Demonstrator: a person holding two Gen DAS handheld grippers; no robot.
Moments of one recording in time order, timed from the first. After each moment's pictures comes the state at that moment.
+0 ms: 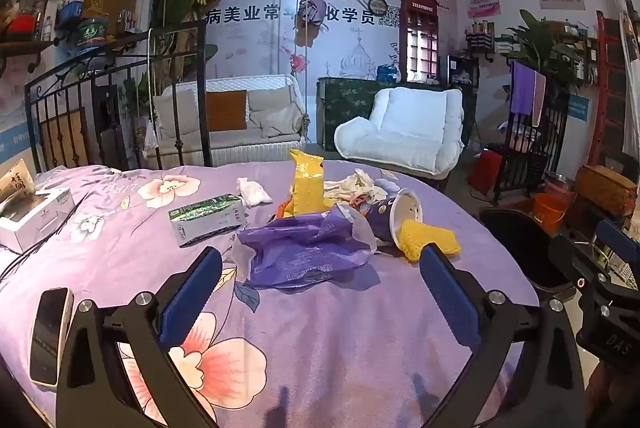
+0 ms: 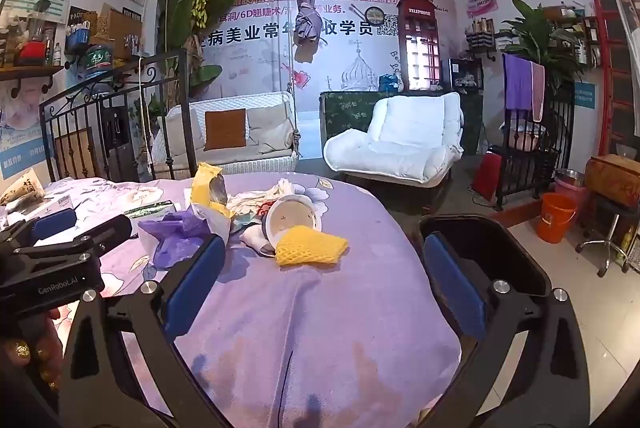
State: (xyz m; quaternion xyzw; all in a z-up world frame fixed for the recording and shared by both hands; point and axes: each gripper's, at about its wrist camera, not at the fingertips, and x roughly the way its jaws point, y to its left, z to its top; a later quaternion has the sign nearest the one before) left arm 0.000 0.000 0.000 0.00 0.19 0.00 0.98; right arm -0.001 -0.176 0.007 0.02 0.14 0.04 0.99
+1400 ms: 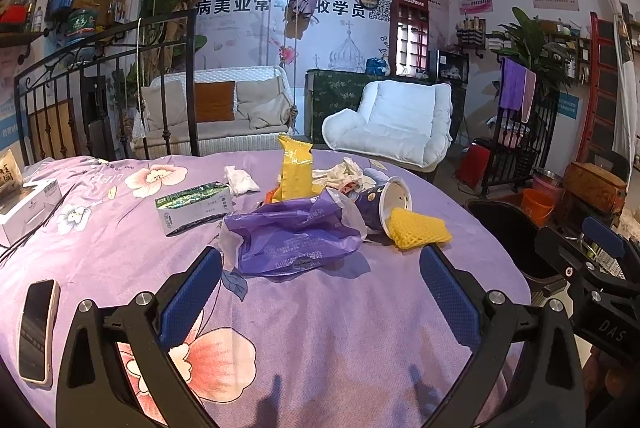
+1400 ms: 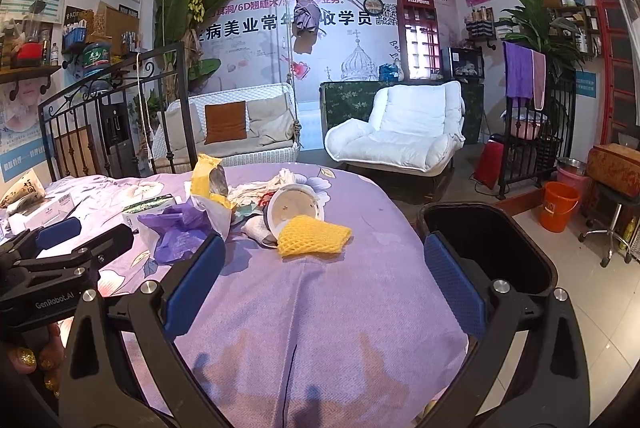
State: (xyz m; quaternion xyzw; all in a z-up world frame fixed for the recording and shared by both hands) left arm 0.001 0.004 -0.008 -0.01 0.20 -0.03 0.98; right arm 0.009 -0.174 -0.002 0.04 0.16 0.04 0.99
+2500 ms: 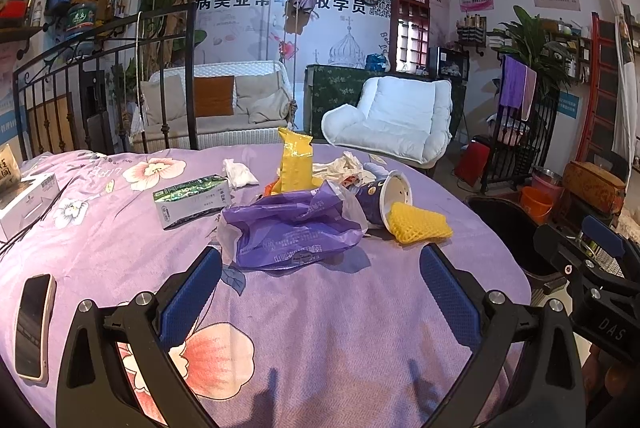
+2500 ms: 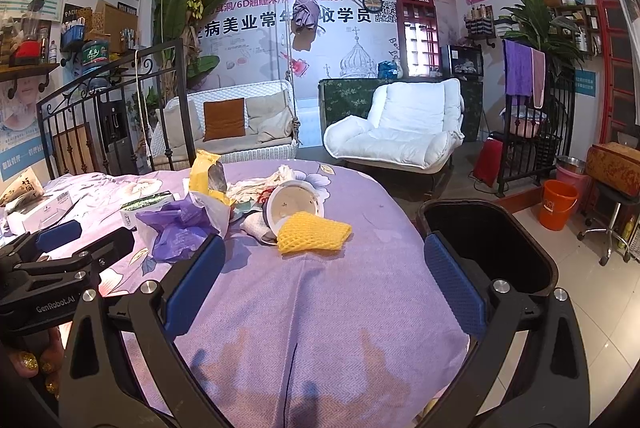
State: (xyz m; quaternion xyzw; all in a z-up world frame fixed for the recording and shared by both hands) left arm 0.001 0.002 -0.012 -0.01 0.21 -0.03 0.98; right arm 0.013 -0.171 -0.005 0.04 0.17 0.04 0.98
